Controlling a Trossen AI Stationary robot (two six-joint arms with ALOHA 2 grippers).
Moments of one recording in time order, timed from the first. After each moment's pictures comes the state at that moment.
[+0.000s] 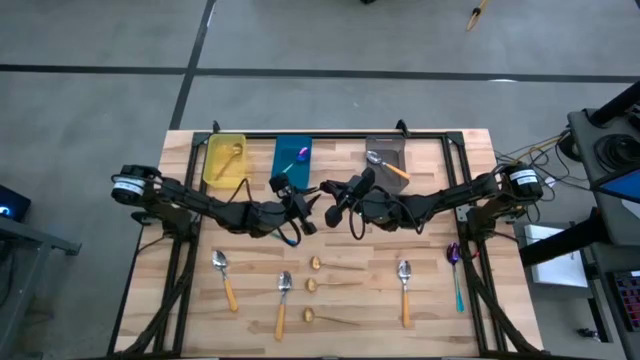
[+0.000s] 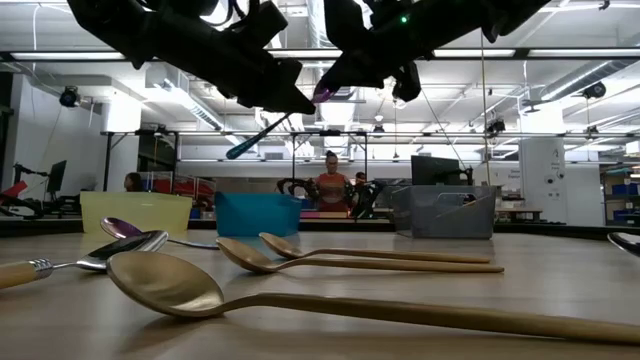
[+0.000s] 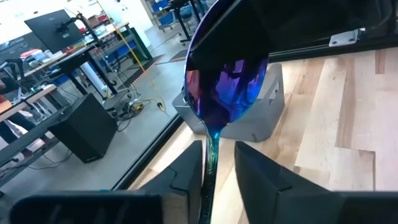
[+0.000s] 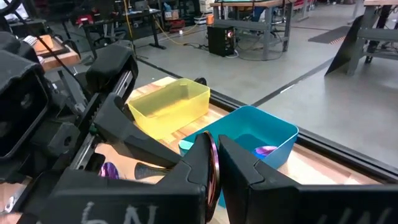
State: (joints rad) left arm -0.12 1.57 0.73 0.58 -0.78 0.18; right arm 0.09 1.61 0.94 0.46 0.73 0.28
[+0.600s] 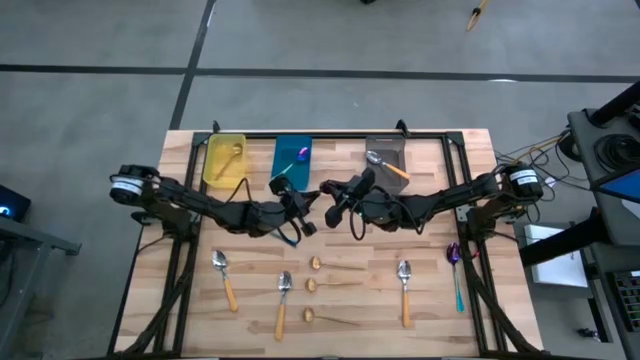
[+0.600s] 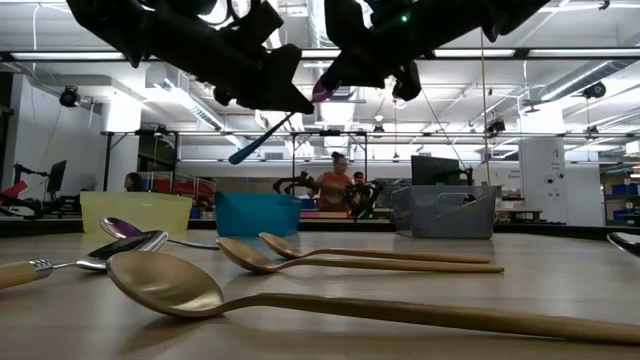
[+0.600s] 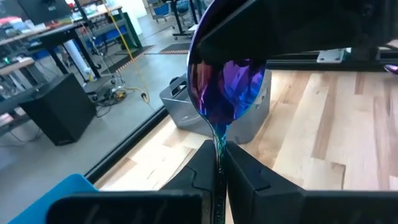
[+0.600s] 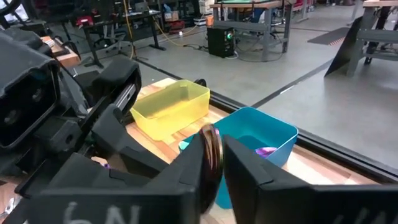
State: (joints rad) left arm -0.12 1.55 0.72 0.55 -0.74 0.01; right arm 0.09 1.61 0.94 0.46 0.73 0.28
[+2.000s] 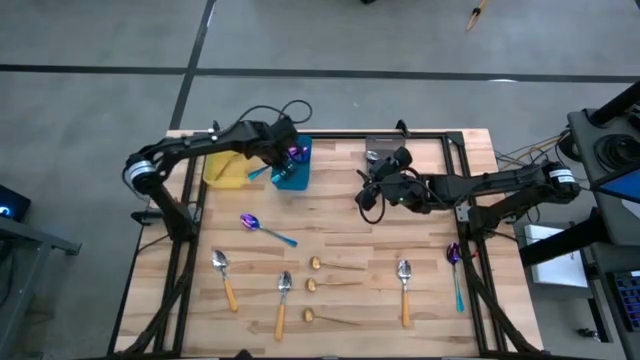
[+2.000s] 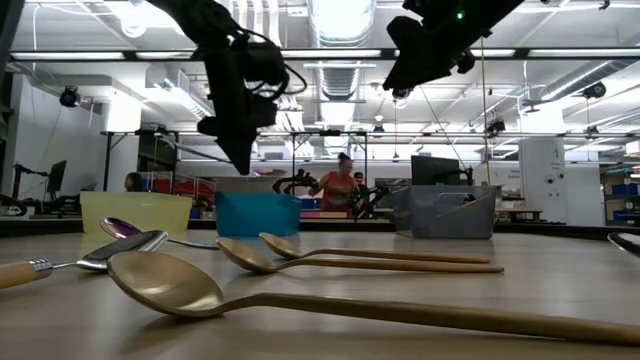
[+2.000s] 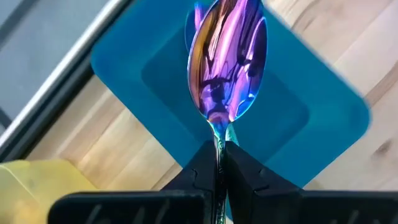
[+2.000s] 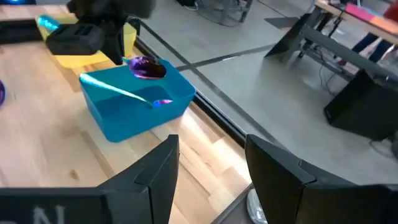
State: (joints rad) left arm 0.52 1.68 1.29 -0.85 -0.19 -0.18; right arm 0.01 1.29 0.94 -0.21 0.76 0.15
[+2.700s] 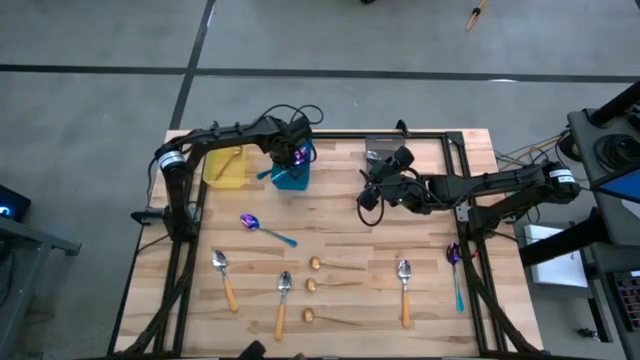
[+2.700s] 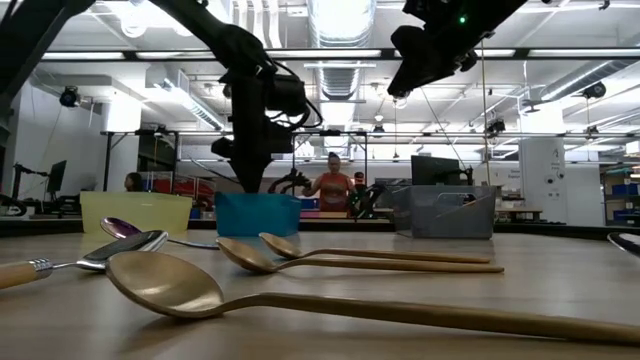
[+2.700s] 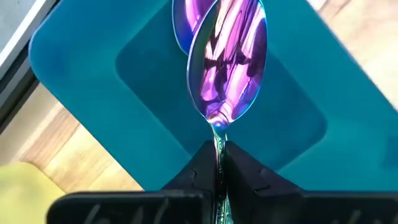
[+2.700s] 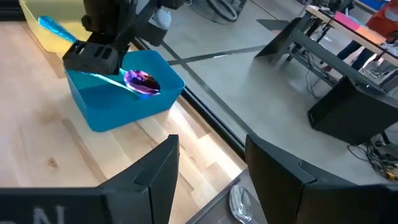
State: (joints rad) left arm 0.55 1.91 1.46 -0.94 -0.15 -0.22; right arm 0.01 1.29 0.94 -0.24 0.80 0.10
